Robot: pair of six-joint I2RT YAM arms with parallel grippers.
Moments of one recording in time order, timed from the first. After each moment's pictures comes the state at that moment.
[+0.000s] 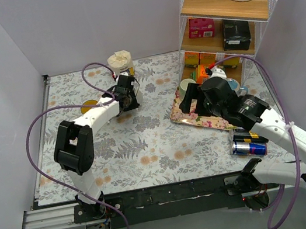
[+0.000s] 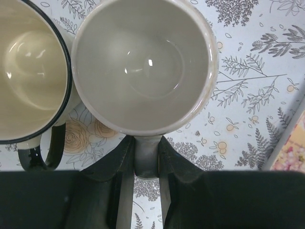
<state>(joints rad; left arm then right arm) -0.51 1.83 1.35 -0.41 -0.24 -0.52 0.73 1.05 1.10 -0.70 0.25 0.79</state>
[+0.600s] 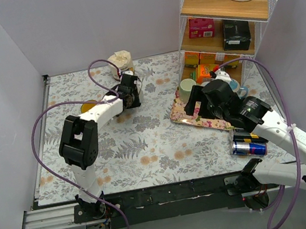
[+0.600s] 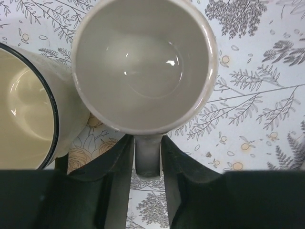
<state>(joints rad) -0.51 1.93 1.39 -0.34 -0.28 -0.39 0.72 1.00 1.07 -0.74 0.29 0.82</state>
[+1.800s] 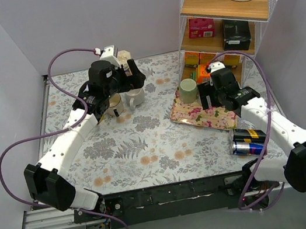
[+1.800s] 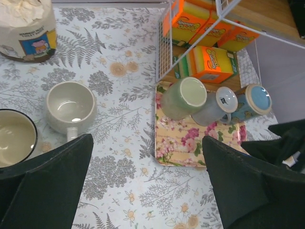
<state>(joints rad) -0.51 1.45 1.41 -0.31 0.00 -0.41 0.39 1.19 0.97 -0.55 0.24 0.15</state>
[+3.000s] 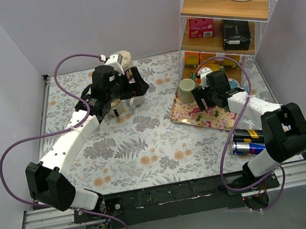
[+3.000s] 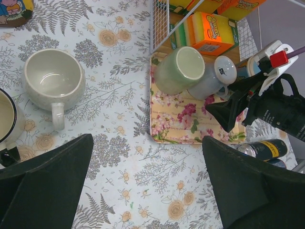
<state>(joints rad) -0.51 1.44 1.33 -0.34 0.11 -0.44 0.29 1.49 0.87 -0.17 0.06 -0.14</state>
